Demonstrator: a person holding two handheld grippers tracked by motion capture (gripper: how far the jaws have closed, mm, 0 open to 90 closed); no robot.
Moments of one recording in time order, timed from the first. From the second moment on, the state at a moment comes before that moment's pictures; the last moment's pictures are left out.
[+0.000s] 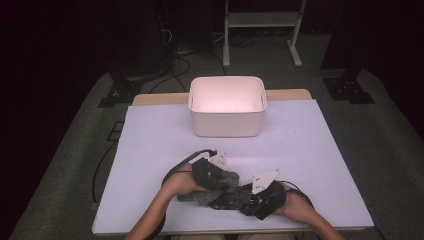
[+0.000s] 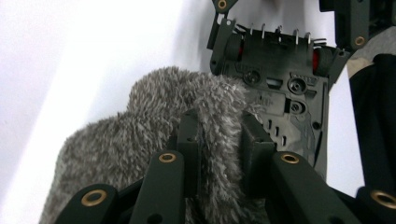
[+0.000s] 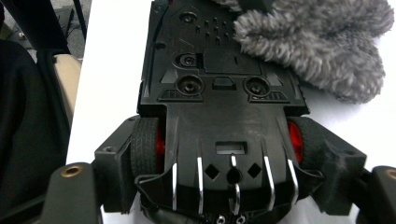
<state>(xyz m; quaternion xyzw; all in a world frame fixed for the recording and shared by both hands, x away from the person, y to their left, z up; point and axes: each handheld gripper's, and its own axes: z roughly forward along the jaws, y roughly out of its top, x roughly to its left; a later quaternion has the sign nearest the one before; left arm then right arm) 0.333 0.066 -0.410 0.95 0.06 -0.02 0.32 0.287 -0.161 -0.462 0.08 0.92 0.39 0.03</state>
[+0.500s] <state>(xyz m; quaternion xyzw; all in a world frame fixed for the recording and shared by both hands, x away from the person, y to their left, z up) 0.309 0.104 -0.408 0.95 0.06 -0.03 0.32 0.287 -0.161 -0.463 0.07 0.92 0.39 0.02</state>
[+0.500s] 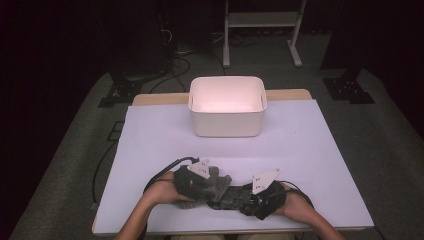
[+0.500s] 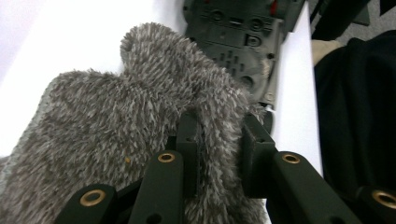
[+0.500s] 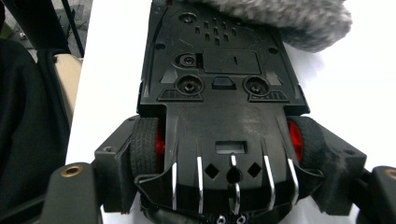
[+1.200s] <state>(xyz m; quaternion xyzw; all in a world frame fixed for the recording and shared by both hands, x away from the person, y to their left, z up) 0.304 0.090 -0.409 0.94 0.04 -0.04 0.32 0.287 -0.162 -0.463 0.08 0.92 0.39 0.02</state>
